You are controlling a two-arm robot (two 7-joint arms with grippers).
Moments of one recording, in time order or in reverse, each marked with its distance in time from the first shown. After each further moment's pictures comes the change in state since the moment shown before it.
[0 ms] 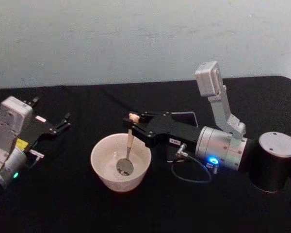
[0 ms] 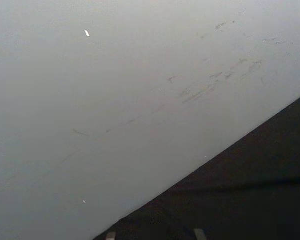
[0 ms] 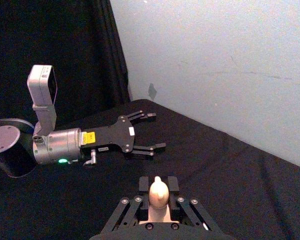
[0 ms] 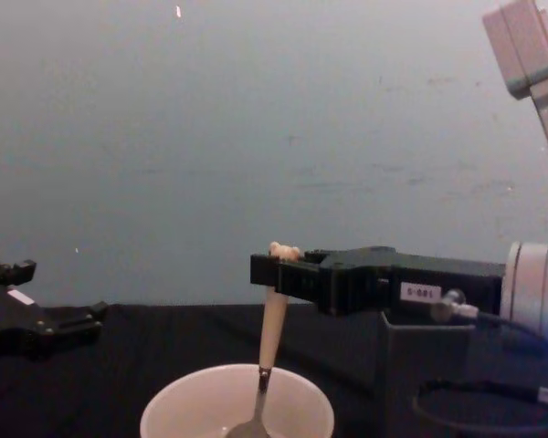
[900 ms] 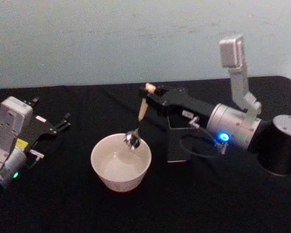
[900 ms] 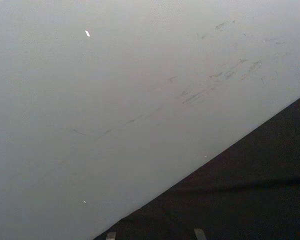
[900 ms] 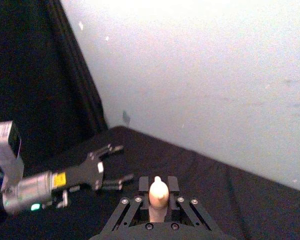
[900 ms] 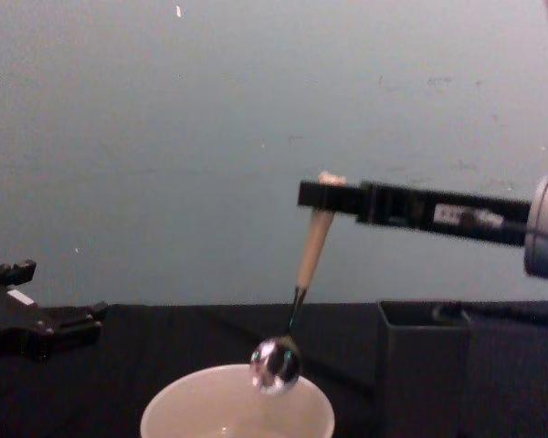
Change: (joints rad) left arm 0.000 0.000 0.000 0.000 0.000 0.000 0.000; right arm 0.027 -0.009 0.076 -0.002 0.114 0.046 -0.085
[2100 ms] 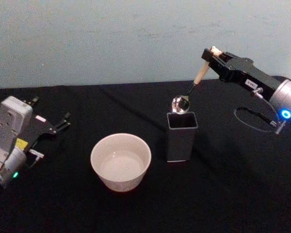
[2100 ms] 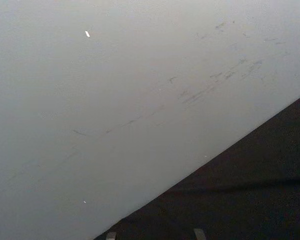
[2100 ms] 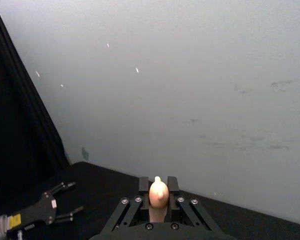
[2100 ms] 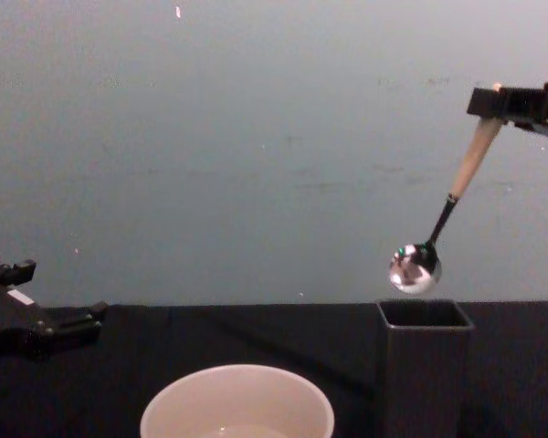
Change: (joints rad) left arm 0.000 0.000 0.000 0.000 0.000 0.000 0.000; right arm -0.065 0.170 0.164 -0.081 0.192 -0.052 -0.076
